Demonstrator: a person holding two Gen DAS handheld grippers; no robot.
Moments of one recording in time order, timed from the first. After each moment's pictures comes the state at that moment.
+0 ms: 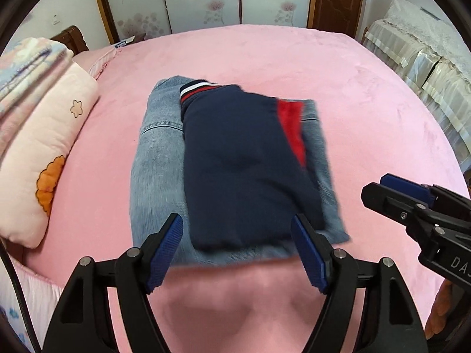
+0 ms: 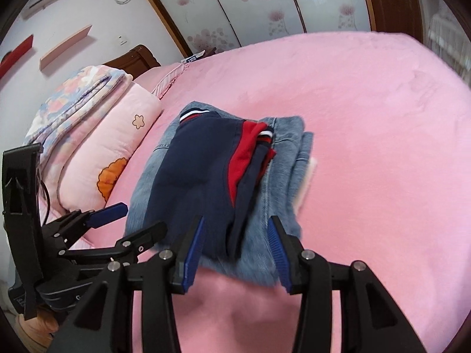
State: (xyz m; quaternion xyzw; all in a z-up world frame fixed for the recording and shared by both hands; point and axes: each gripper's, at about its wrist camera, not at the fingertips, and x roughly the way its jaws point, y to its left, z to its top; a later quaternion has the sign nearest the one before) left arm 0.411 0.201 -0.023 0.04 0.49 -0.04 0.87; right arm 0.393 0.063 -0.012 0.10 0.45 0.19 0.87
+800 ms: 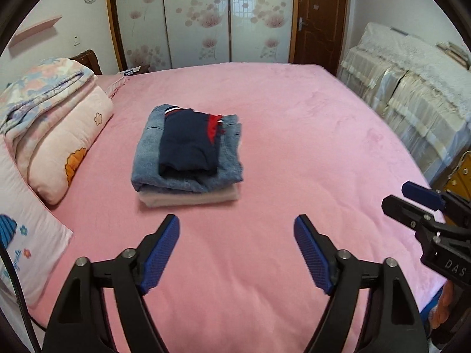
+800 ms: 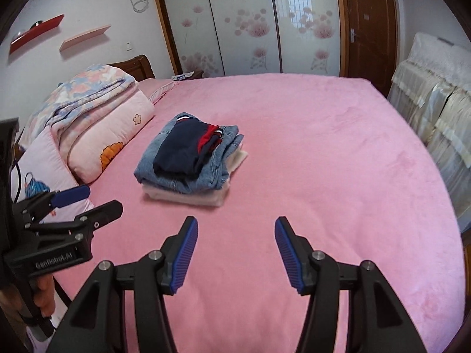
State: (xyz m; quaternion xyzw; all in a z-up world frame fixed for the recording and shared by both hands) left arm 0.155 0.097 0.089 0.02 0.41 -0.05 0.91; right arm 0.150 -0.063 0.096 0.01 0.39 0.13 0.91
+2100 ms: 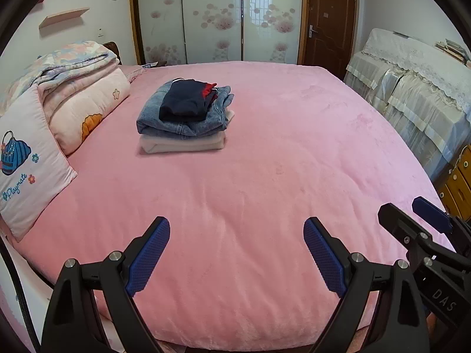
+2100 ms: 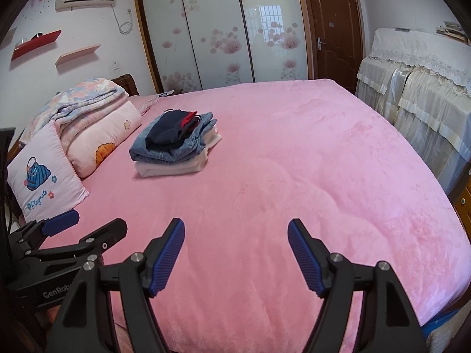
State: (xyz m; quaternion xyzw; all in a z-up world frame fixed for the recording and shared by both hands) left arm -0.015 0.037 0.028 0.00 0.39 -0.01 0.92; right arm -0.022 -0.117 0.038 0.04 0.34 0.07 0.94
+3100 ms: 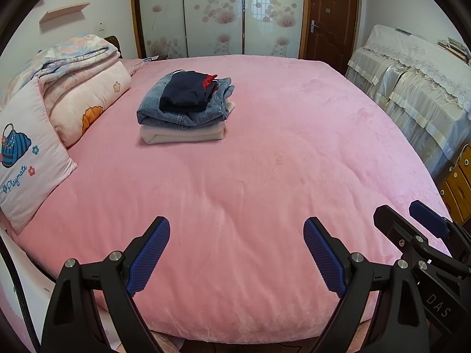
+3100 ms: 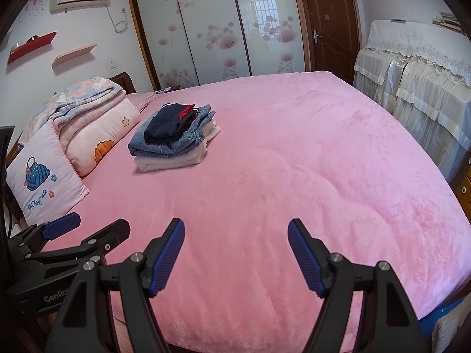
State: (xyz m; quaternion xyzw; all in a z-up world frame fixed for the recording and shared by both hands) left arm -0.019 0.034 0.018 0.00 0.41 -0.01 0.91; right arm -0.028 -0.115 0.028 0.05 0.35 0.07 0.93
